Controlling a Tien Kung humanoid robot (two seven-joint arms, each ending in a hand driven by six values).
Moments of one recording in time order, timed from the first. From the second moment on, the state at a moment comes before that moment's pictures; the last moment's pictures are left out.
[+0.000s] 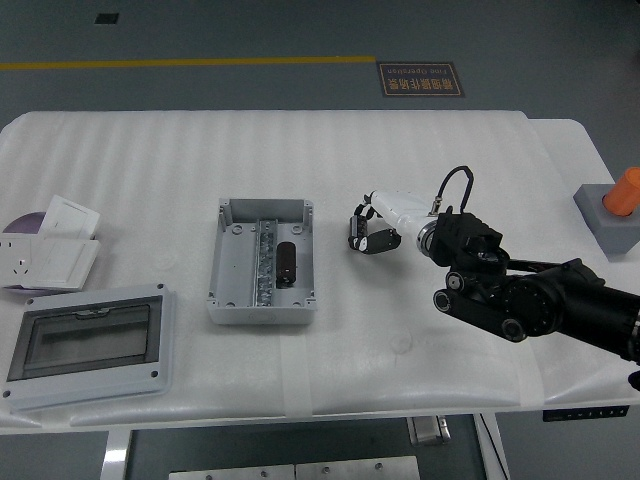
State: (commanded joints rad) left arm 0.04 0.31 -0.29 -0.20 0.11 -0.04 0.11; right arm 0.90 -0.26 0.13 0.95 -1.45 -0.24 -0.28
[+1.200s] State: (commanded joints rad) left arm 0.04 0.31 -0.29 -0.20 0.11 -0.04 0.11; right arm 0.90 -0.29 0.16 0.98 -1.38 -0.18 -0.25
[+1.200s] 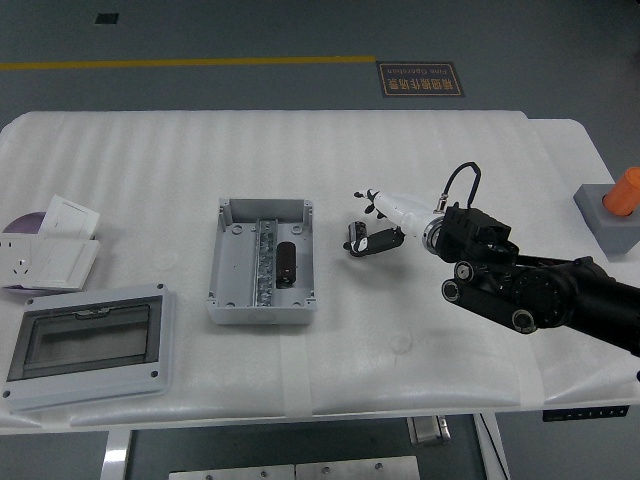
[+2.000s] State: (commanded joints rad) left arm 0.04 0.31 -0.30 -0.20 0.12 -0.04 0.11; right arm 0.88 -0.31 0.08 0.99 -1.42 -0.22 -0.25
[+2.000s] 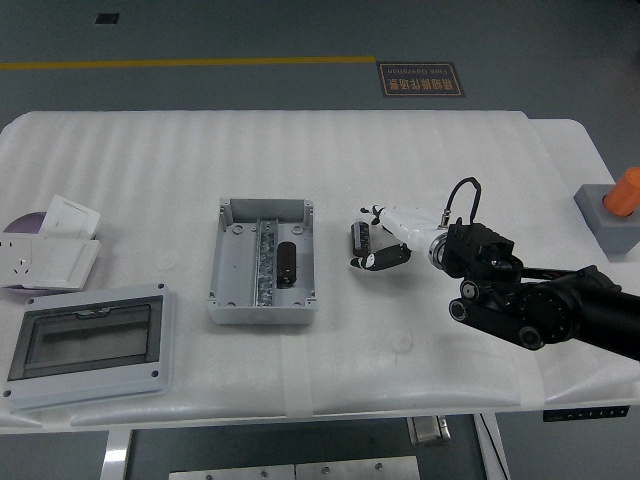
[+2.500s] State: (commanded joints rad) left arm 0.04 0.31 -0.31 -0.20 0.13 -0.04 0.11; right arm 0.88 -0.29 0.08 0.97 -1.43 -0.26 -0.22
